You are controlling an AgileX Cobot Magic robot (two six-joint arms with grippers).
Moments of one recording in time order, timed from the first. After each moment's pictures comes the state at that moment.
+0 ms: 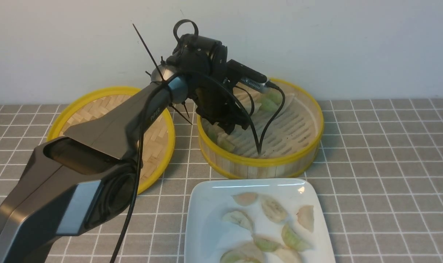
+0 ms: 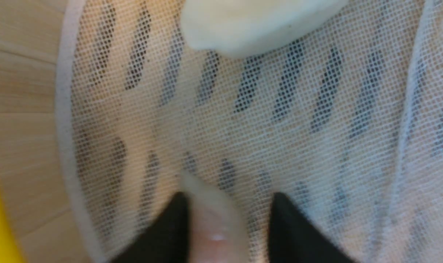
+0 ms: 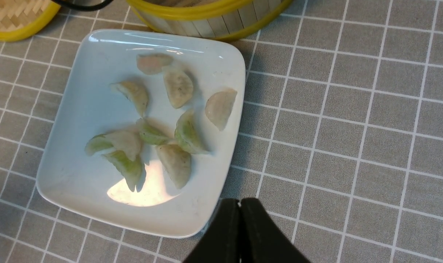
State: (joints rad) right arm 0.05 0.88 -0.99 0.34 1.26 -0.12; left arm -0.46 2.58 -2.46 0.00 1.14 0.17
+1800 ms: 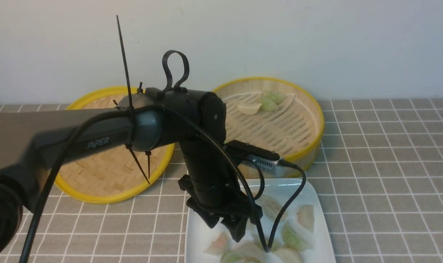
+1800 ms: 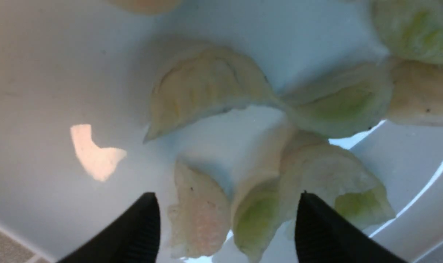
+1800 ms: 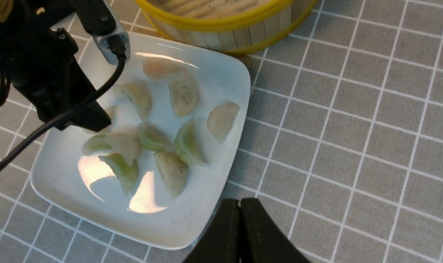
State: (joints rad) right arm 0.05 0.98 -1.06 0.37 1.24 -0.26; left arm -0.63 1.99 -1.44 -0.30 1.06 0.12
